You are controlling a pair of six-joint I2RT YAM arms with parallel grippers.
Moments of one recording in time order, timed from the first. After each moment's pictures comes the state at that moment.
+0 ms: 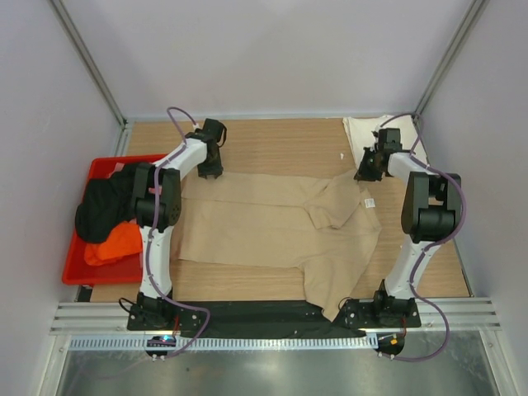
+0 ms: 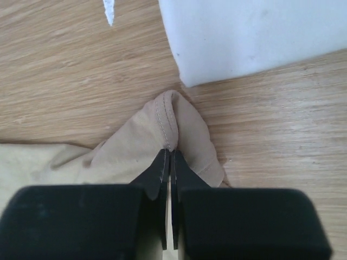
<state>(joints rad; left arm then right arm) -0.26 2.22 1.75 -0.69 -0.25 -0.39 -0.08 1.94 1.31 -0.35 -0.19 0.24</state>
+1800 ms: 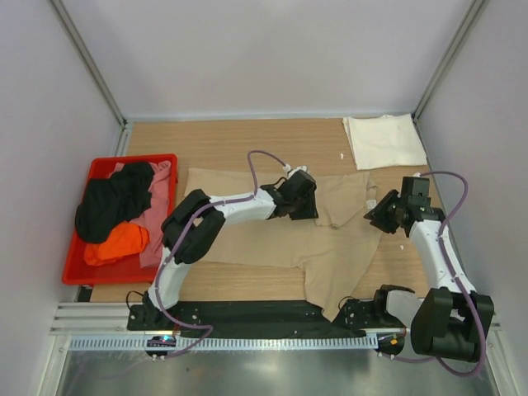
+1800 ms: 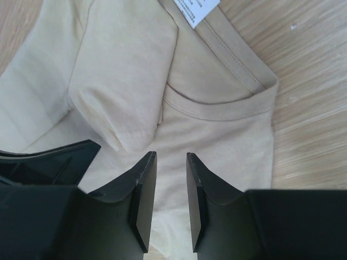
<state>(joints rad) -0.91 2.11 1.48 -0.22 -0.01 -0.86 -0.17 1.08 0.73 -0.60 -0.18 0.63</state>
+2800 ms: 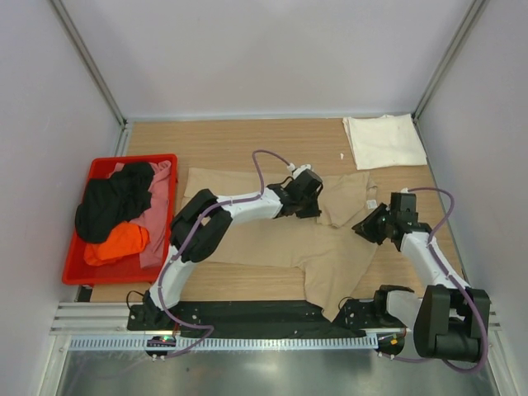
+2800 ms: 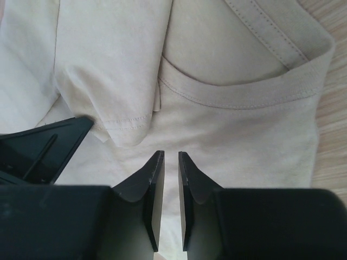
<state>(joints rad) -0.93 2.17 1.57 -0.21 -0.06 -0.92 -0.12 1.05 0.50 -0.40 -0.26 0.74</state>
